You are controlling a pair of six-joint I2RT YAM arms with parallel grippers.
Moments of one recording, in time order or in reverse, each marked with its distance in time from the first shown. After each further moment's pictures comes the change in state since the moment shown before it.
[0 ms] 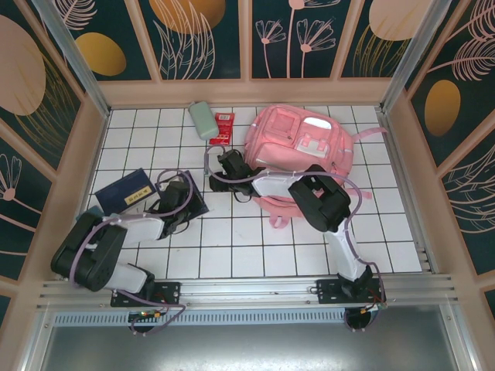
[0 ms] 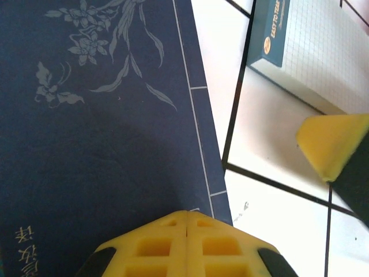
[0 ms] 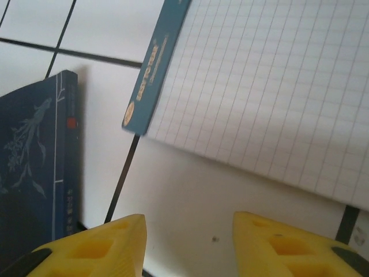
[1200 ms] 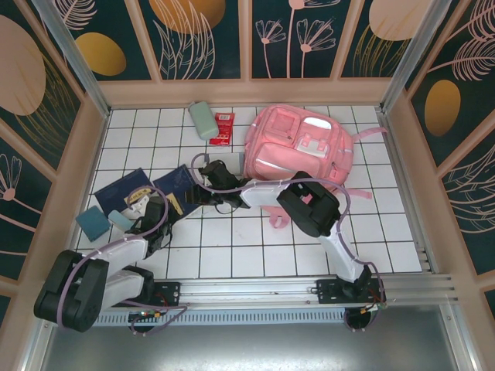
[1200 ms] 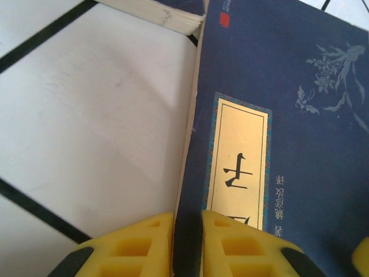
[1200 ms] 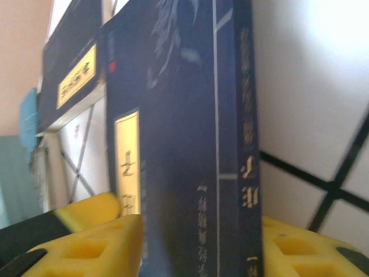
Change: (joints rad) left arm 0.126 -0.219 -0.200 -0.037 -0.146 -0.165; right arm 0.111 0.064 0.049 0.136 -0.274 0.247
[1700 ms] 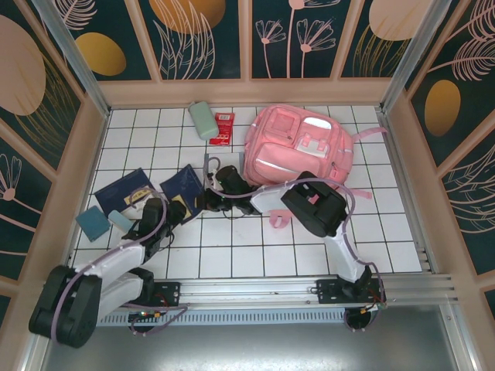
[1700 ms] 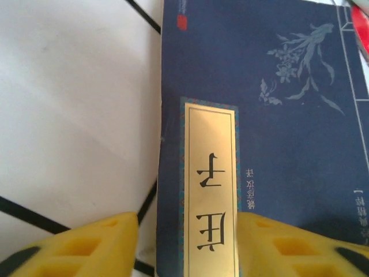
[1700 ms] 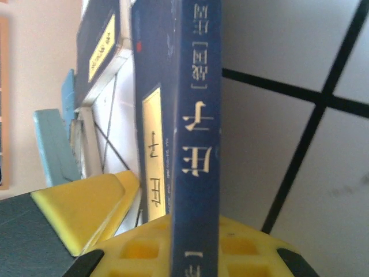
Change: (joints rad) left arm -0.005 -0.195 -0.033 -0.033 0.158 0.034; right arm -0.040 -0.097 -0.249 0.246 -0.125 0.108
